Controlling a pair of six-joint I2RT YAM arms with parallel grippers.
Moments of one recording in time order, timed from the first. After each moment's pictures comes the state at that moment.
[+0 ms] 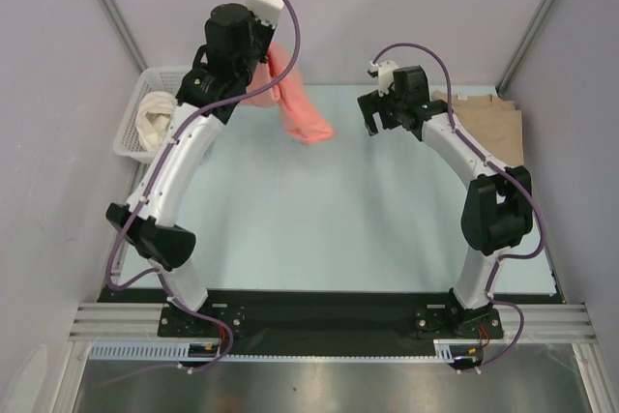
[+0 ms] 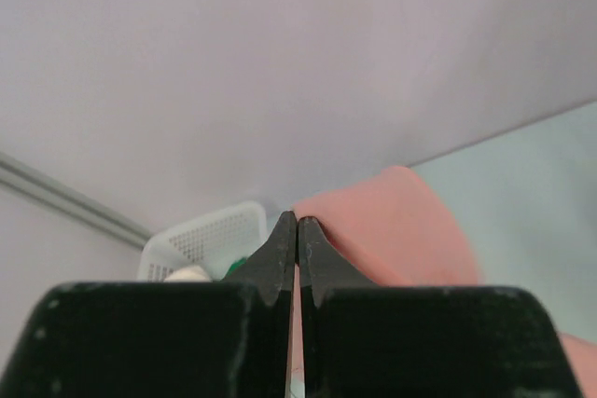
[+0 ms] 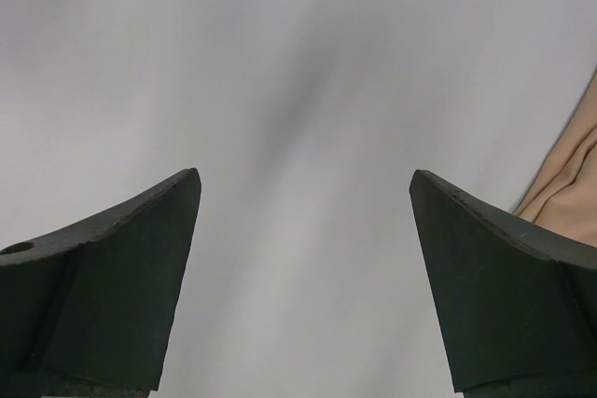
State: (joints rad) left arm -0.46 1.76 2.12 -0.49 -0.36 0.37; right arm 0.31 1.85 1.61 -0.39 -0.06 -0.17
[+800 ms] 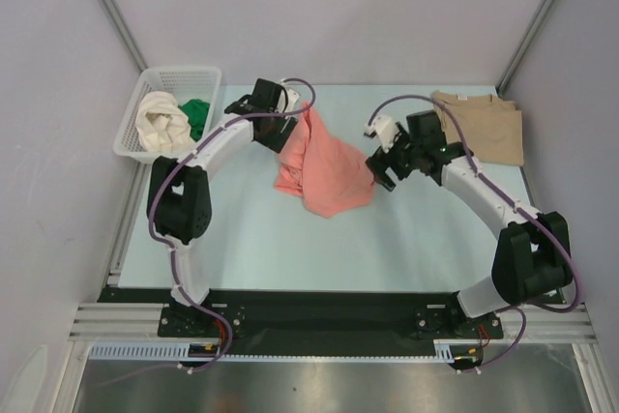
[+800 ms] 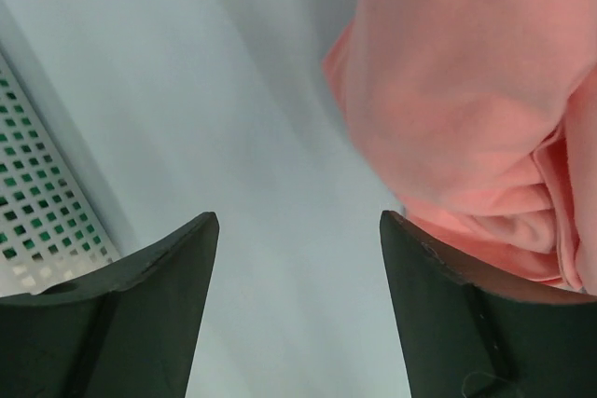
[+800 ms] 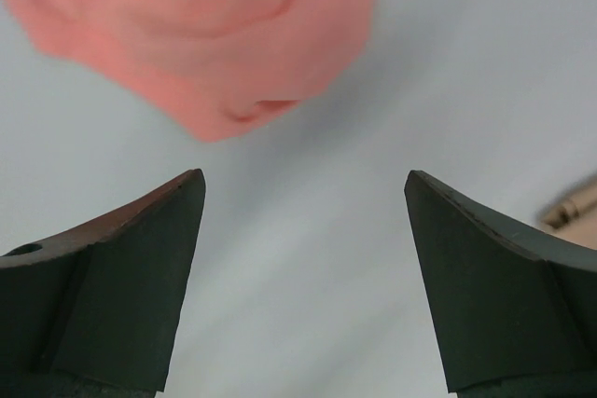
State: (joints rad) left arm -0.39 1.98 1.68 -0.63 -0.15 0.25; right arm 0.29 1.50 1.17 -0.45 -0.31 -0.50
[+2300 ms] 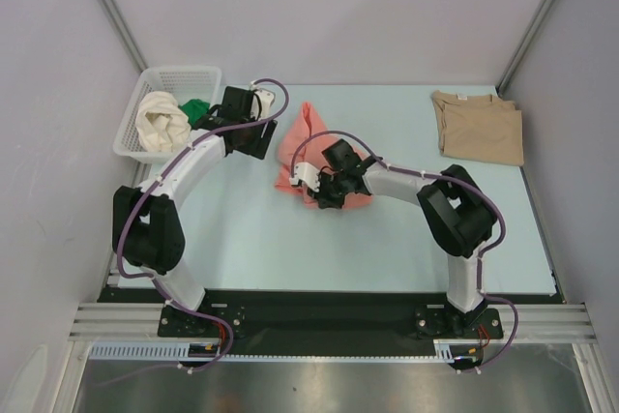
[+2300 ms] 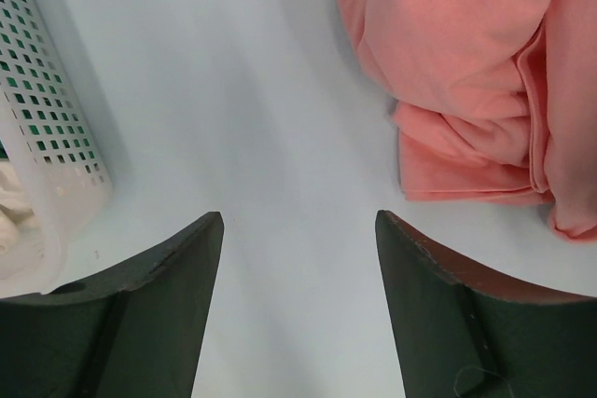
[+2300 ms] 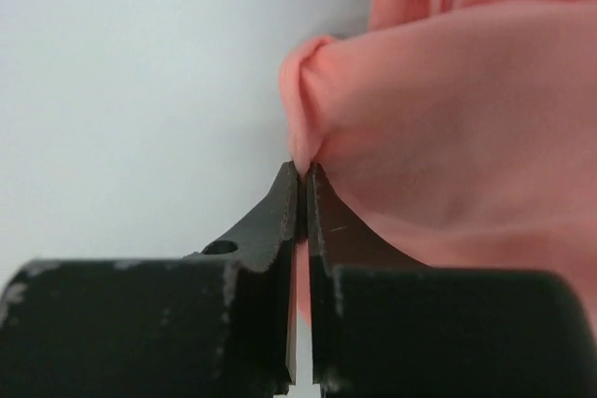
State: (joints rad) left arm -0.31 1.68 1.42 -0.60 -0.07 0.15; right arm 0.70 1.96 1.28 -0.31 -0.42 -0.67
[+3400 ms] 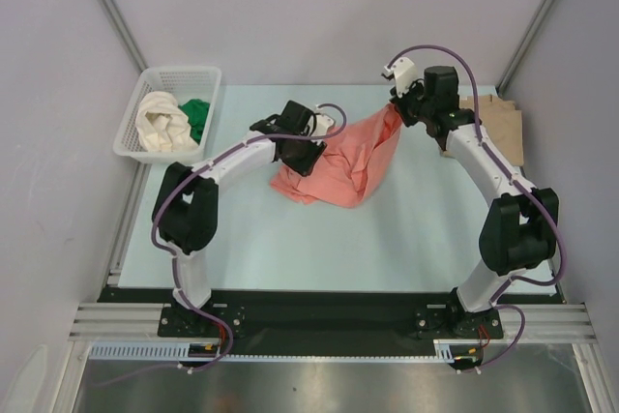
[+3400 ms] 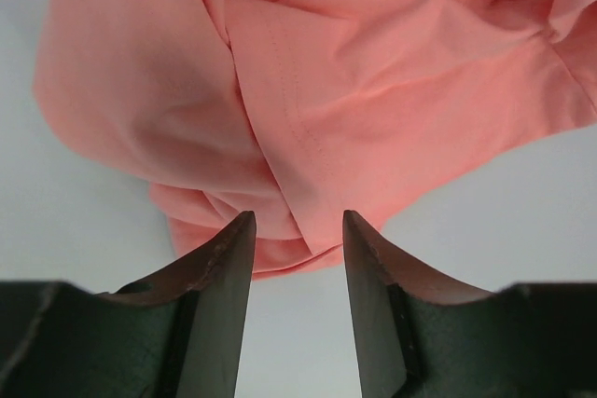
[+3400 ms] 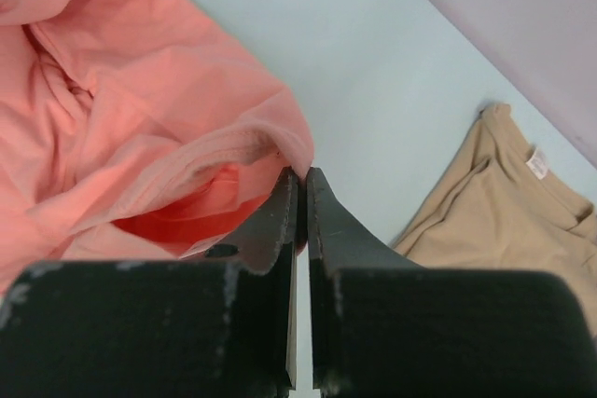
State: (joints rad) left arm -0.55 1.91 1.53 -0.61 0.09 0.16; right arm 0.21 1.67 1.46 -0.26 -0.23 -0.47
